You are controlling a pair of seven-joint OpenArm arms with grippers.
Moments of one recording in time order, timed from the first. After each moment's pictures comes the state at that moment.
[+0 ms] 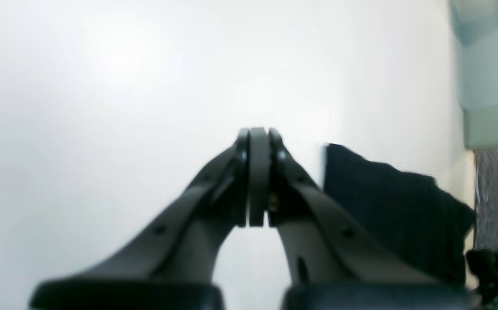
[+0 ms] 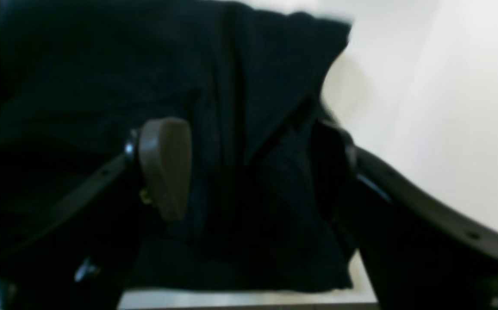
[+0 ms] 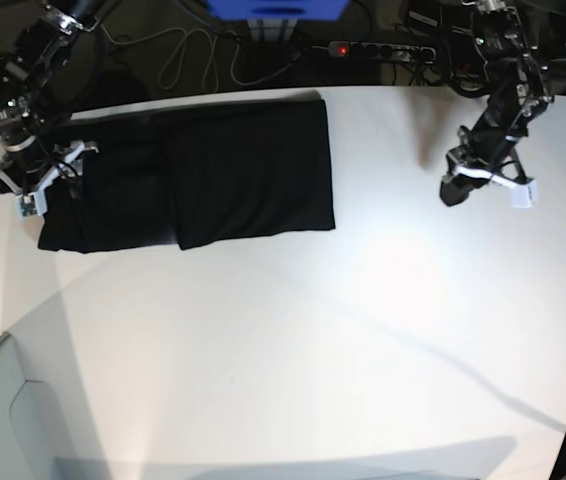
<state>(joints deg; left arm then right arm) 22.3 -13.9 -26.6 102.0 -57.7 -7.4 46.6 -12.6 2.5 40.6 102.1 3.5 46.4 -45.2</state>
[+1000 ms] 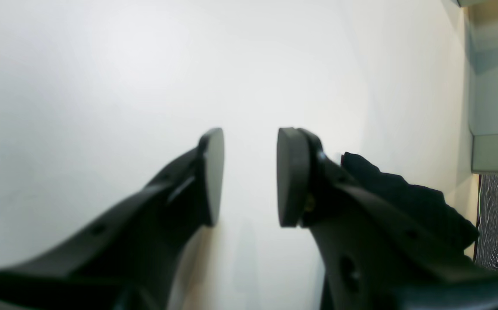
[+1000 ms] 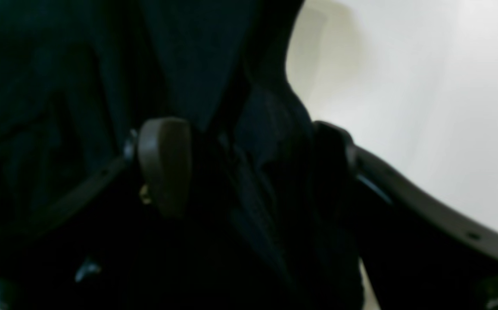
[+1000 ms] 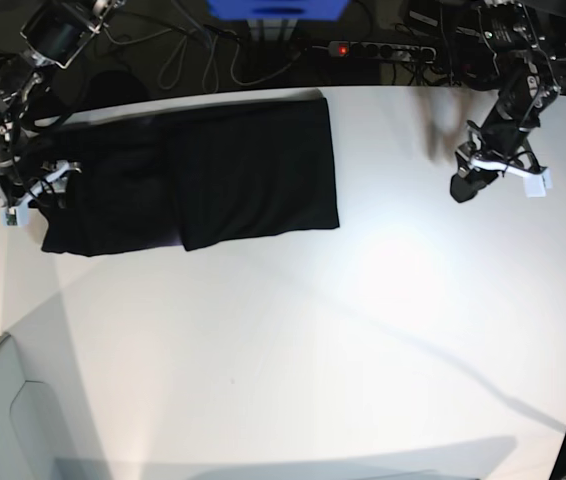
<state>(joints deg) 24.1 -13.9 -30.1 101.7 -58.9 -7.6 46.5 -4.9 8.0 43.6 80.8 5.8 46.3 -41.5</state>
